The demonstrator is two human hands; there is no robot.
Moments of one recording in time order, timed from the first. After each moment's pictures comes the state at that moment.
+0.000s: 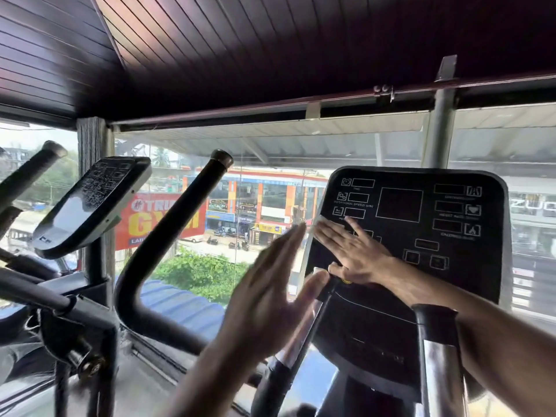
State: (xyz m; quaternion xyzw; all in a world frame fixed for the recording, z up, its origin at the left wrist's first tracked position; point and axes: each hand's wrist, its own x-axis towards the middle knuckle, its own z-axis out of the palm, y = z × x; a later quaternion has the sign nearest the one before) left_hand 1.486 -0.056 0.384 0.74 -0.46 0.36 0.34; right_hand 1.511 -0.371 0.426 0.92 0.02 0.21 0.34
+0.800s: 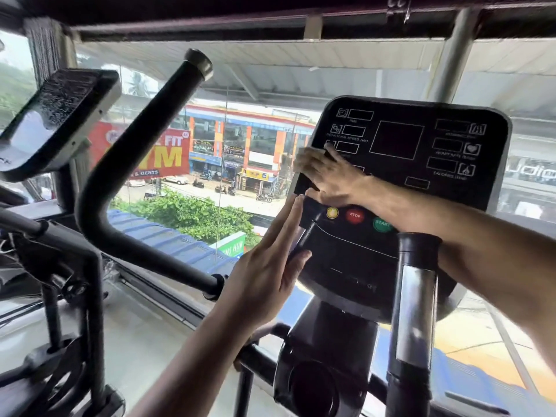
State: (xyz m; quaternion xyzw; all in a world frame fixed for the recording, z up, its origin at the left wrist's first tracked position) left_hand 1.460 -0.082 0.318 0.69 -0.52 0.27 0.42; right_hand 1.526 -0.345 0.457 0.91 0.03 0.11 0.39
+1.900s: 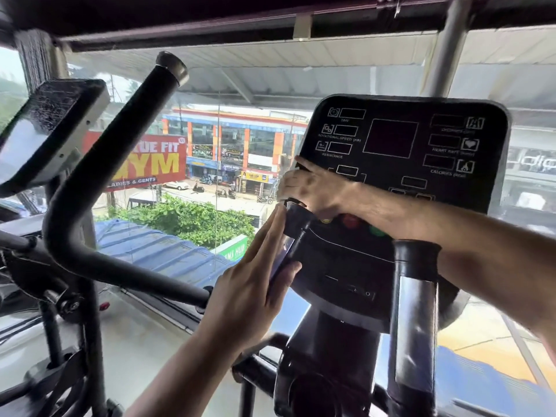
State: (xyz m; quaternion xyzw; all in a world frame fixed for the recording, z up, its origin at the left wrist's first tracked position) left_hand 1.462 -0.082 0.312 0.71 -0.49 0.26 0.43; right_hand 1.525 -0.331 0.449 0.91 0.13 0.09 0.39
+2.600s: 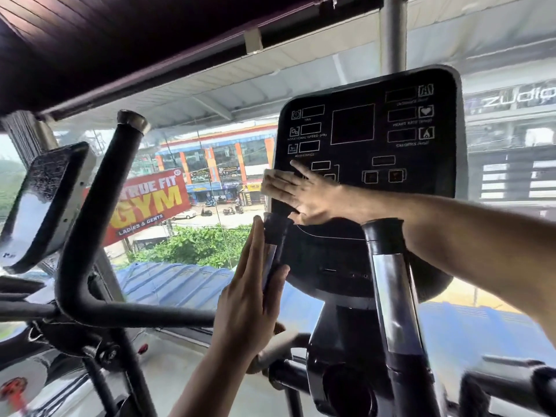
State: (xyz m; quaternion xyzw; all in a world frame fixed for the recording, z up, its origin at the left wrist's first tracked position) left_hand 1.459 -0.085 0.315 0.72 -0.48 0.29 0.41; right_hand 1.513 -0.356 0.416 0.88 0.05 0.22 0.41
